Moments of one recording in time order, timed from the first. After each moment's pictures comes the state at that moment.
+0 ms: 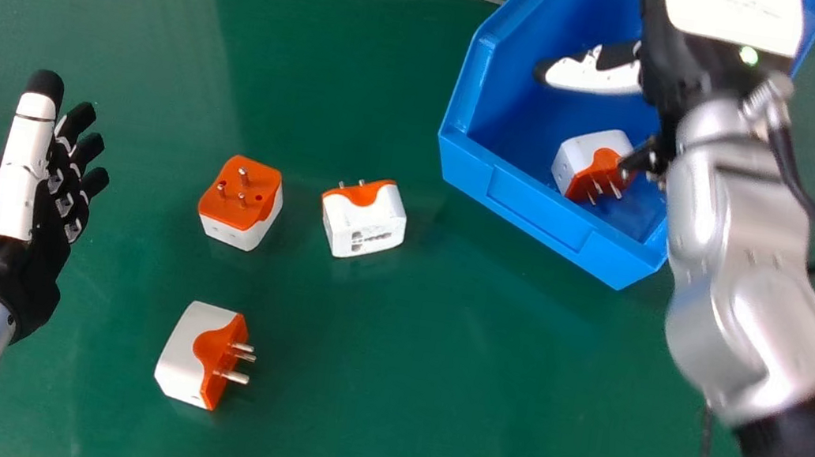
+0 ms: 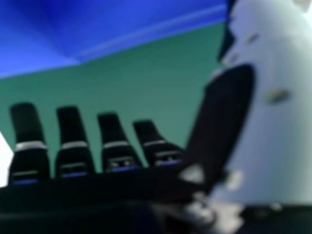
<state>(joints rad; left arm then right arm) 0.04 0.28 0.39 -0.10 -0.35 0.29 -0.22 -0.58 -0.36 0.43 0.03 -0.99 0.49 -0.06</state>
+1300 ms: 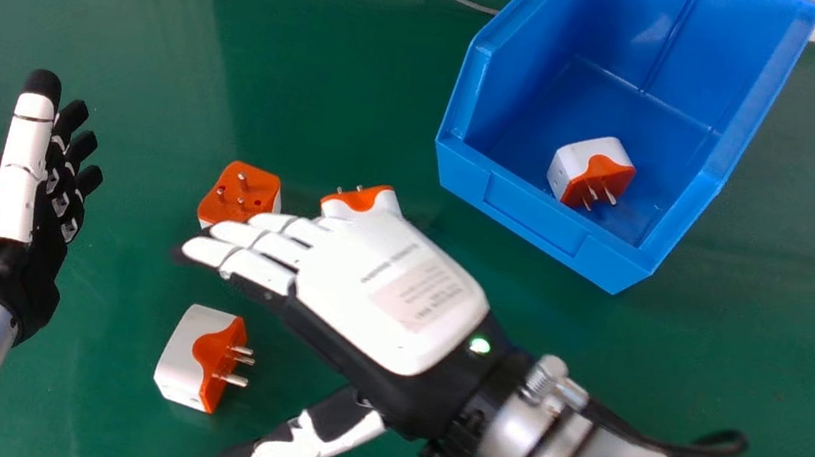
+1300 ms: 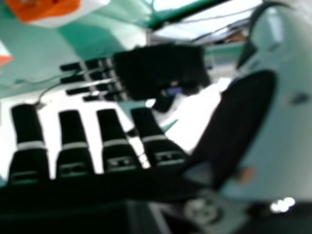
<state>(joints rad) 0.06 0.27 0.38 -0.13 -0.35 0.27 -0.18 -0.25 -0.31 0.63 -0.08 -0.91 -0.34 0.07</state>
